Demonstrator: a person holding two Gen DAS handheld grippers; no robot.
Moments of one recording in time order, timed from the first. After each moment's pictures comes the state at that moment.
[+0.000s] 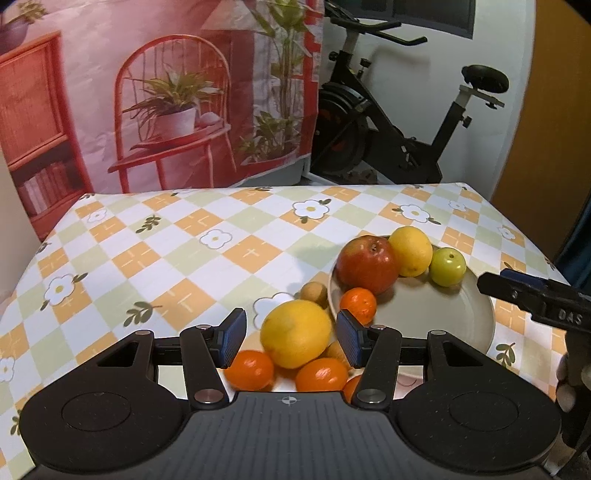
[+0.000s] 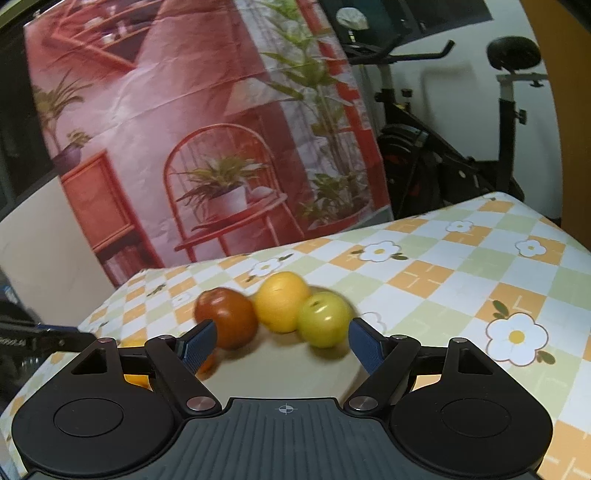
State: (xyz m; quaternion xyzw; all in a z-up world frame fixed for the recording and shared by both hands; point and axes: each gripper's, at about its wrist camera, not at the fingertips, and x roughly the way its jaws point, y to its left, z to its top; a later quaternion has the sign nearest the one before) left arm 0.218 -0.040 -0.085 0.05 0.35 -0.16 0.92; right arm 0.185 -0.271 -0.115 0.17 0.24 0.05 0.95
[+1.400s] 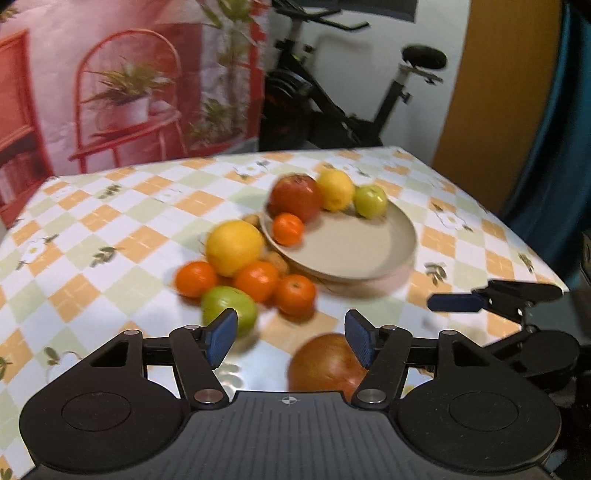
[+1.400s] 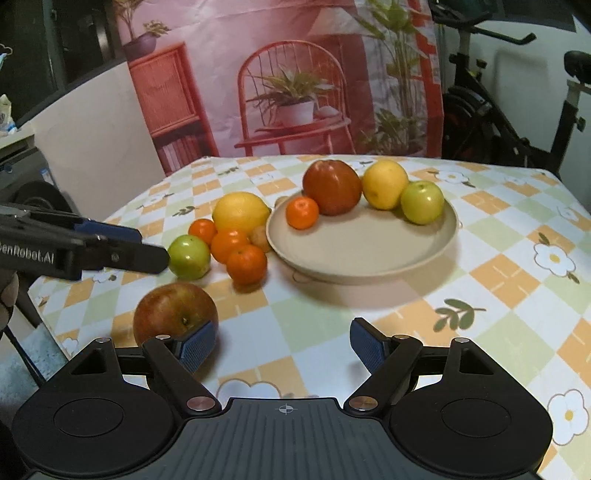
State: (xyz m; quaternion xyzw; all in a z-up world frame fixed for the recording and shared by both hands) left arm 0.141 -0.038 -0.104 0.06 0.37 -0.24 0.90; right arm 0.106 -0.182 -0.116 0.06 0.35 0.13 0.92
